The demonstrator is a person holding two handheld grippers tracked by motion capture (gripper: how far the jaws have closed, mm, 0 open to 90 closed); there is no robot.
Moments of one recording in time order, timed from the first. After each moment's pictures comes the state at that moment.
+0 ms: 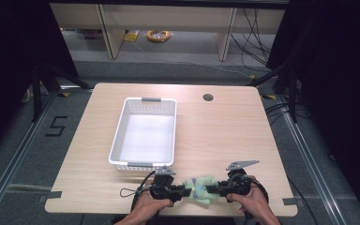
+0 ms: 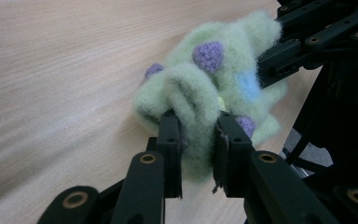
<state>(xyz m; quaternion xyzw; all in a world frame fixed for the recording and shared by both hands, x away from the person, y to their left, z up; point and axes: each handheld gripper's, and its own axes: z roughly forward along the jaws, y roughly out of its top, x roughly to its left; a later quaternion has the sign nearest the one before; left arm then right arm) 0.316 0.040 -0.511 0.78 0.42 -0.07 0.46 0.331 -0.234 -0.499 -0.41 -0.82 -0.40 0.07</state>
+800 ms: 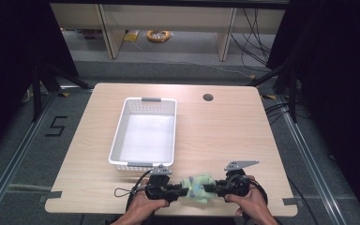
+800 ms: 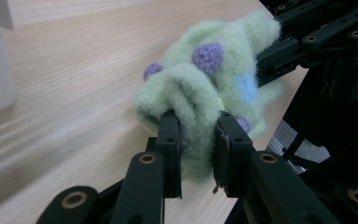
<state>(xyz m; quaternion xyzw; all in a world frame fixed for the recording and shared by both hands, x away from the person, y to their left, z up) 0.310 0.051 -0.495 0.78 0.40 -0.07 0.47 0.322 -0.223 -0.484 -0.40 -0.81 -0.42 0.06</state>
